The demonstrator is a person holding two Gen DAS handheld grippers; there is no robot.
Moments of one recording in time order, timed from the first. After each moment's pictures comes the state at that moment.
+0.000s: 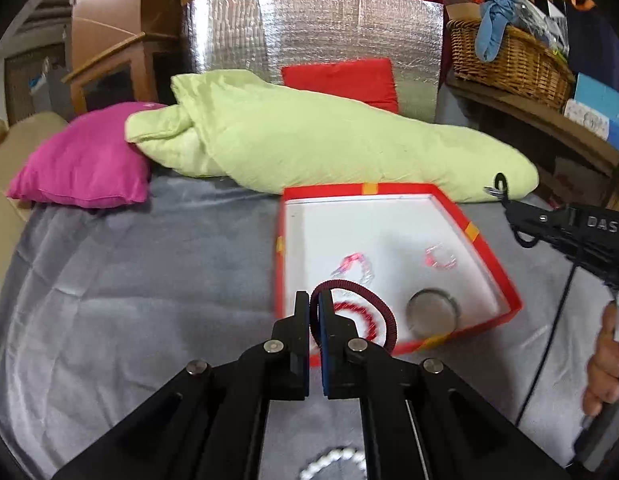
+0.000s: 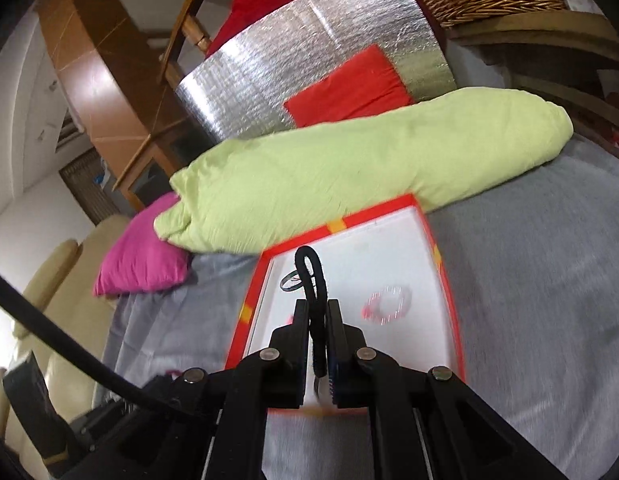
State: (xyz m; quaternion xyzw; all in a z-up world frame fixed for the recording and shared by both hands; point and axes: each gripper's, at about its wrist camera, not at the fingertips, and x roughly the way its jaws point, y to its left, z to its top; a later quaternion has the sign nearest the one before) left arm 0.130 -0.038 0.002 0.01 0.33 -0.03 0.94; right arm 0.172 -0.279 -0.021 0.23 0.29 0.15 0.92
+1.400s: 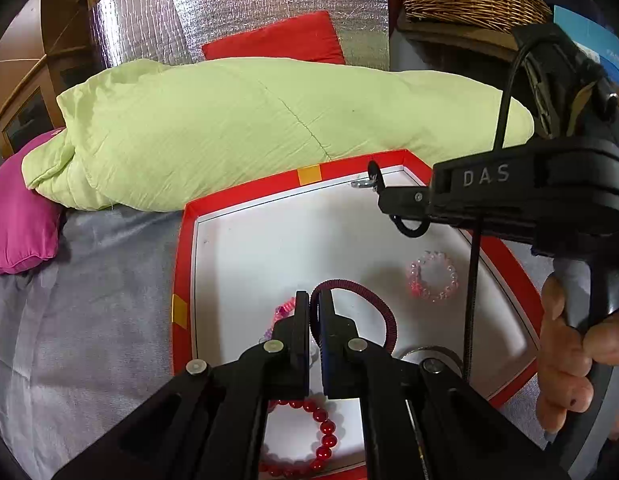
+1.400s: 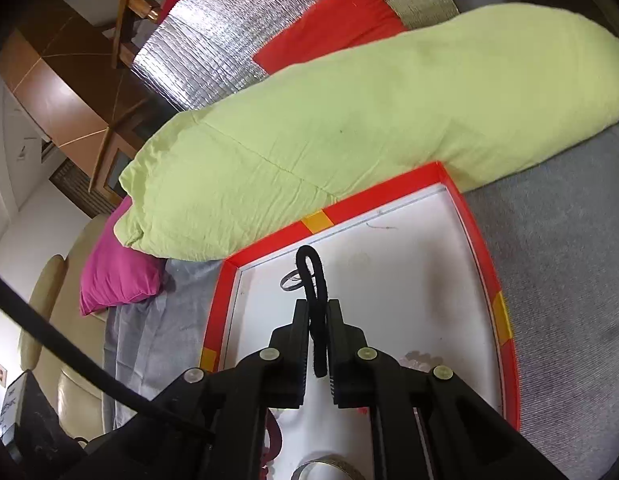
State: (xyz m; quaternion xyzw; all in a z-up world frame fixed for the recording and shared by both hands) left arm 0.239 -0.113 -0.042 0.09 0.38 -0.10 0.92; right arm 0.309 -0.263 -0.079 0.26 0.39 0.17 0.87
